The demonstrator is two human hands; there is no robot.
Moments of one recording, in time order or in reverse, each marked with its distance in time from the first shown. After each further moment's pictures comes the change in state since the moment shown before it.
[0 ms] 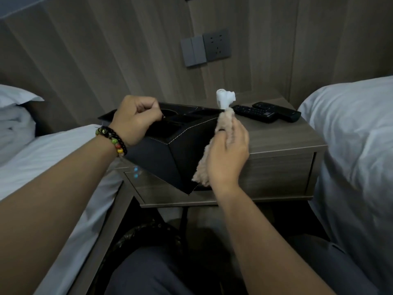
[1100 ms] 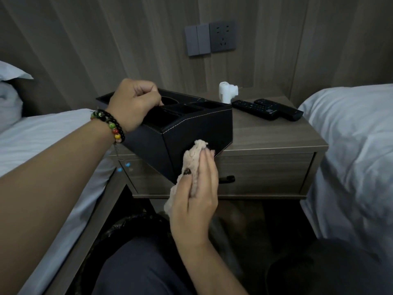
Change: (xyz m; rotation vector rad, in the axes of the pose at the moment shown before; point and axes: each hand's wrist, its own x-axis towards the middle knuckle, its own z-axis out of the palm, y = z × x) left_hand 0.002 -0.012 -0.001 -0.007 0.063 0.001; right_hand -0.105 0.025 0.000 -0.037 -0.120 -0.198
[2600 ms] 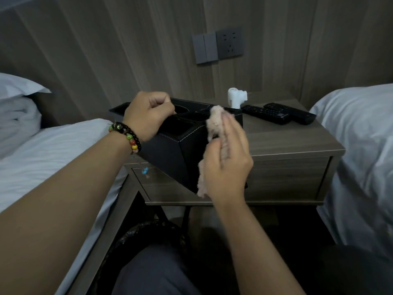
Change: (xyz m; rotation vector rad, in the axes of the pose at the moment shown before) left_hand 0.001 -0.002 0.001 0.059 0.026 -0.045; right_hand 0.082 -0.007 -0.004 -0.038 0.091 -0.248
